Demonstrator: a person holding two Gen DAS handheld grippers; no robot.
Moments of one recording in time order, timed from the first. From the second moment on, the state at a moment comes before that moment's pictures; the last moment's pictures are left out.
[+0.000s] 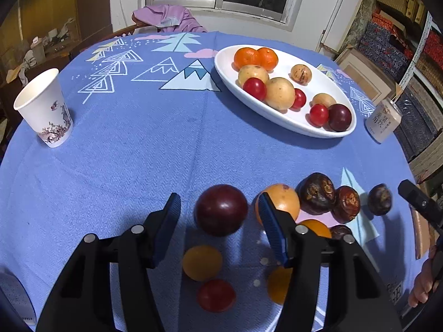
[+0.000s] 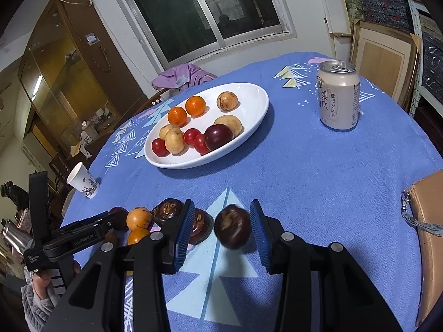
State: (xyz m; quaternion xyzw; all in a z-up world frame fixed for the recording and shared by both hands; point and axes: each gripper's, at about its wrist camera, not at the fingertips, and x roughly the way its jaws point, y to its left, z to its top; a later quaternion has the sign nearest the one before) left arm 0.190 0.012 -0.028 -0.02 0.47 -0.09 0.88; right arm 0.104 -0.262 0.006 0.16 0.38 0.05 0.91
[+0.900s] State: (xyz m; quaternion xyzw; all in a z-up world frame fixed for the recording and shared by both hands) left arm 0.193 0.007 -0.037 -0.01 0.47 -0.10 0.88; right arm 0.128 -0.301 -0.023 0.13 0.42 -0.05 0.89
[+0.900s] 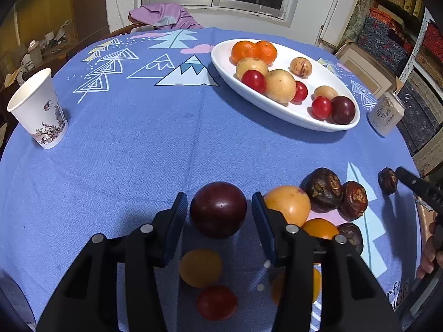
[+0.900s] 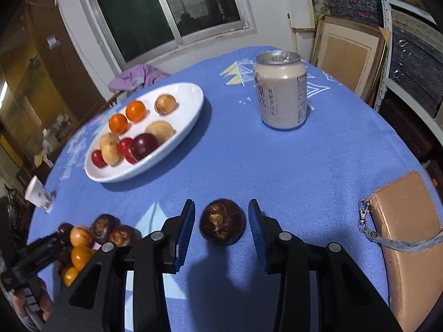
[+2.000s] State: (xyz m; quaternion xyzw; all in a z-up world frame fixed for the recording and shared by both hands) left arm 0.164 -0.002 -0.016 0.06 0.37 -0.06 0.92; right arm 0.129 -0.278 -0.032 0.08 0.42 -0.06 0.90
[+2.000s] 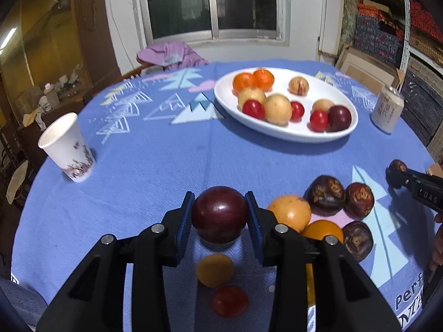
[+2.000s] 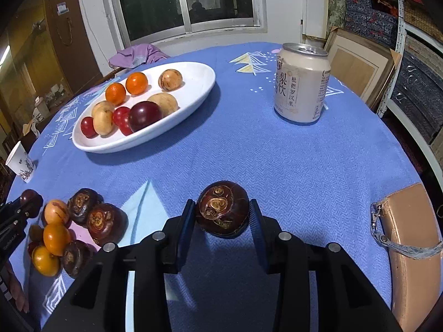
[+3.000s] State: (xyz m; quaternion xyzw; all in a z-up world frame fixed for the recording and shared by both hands) left arm 0.282 -0.053 0.012 -0.03 0.38 -0.12 0.91; right arm 0.237 -0.212 0.020 0.10 0.38 0.04 0.92
